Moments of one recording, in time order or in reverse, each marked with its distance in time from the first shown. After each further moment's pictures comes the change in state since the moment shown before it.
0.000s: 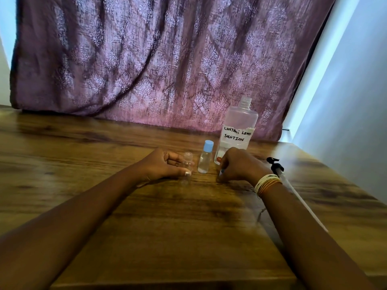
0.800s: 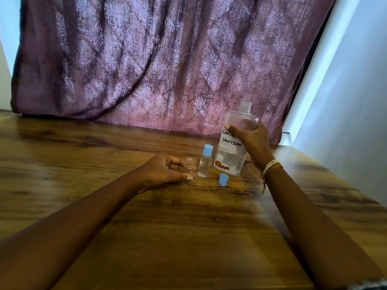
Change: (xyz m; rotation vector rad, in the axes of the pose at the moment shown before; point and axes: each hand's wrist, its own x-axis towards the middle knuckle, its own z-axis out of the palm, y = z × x) left_hand 0.001 0.002 0.004 0.074 0.013 -0.024; right_hand 0.038 0.024 -0.027 0.985 0.659 0.013
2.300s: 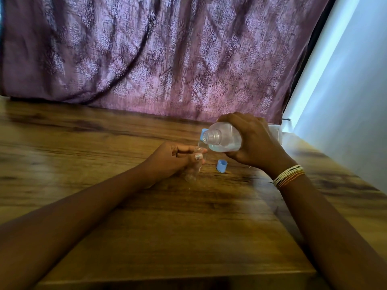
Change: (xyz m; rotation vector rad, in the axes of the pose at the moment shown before) left_hand -0.013 0.013 0.037 -0.090 0.000 0.153; right_hand -0.051 -0.020 -0.023 -0.856 -0.397 -0.788
